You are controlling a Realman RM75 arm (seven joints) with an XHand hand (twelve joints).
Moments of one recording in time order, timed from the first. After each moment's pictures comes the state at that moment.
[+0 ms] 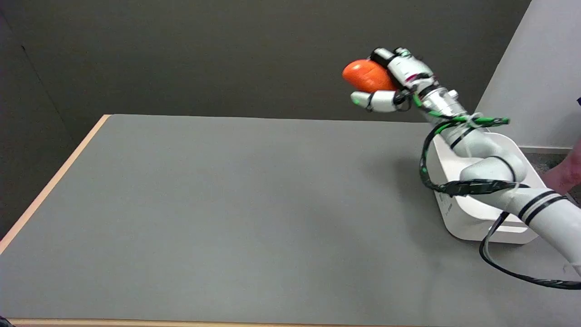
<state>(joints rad) 0.34 -0.81 1.32 -1.22 -2.59 0.33 0.55</state>
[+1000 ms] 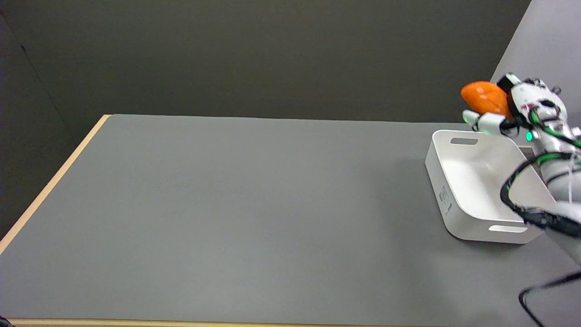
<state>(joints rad) -0.15 -1.01 2.14 -1.47 -2.59 0.12 0.23</state>
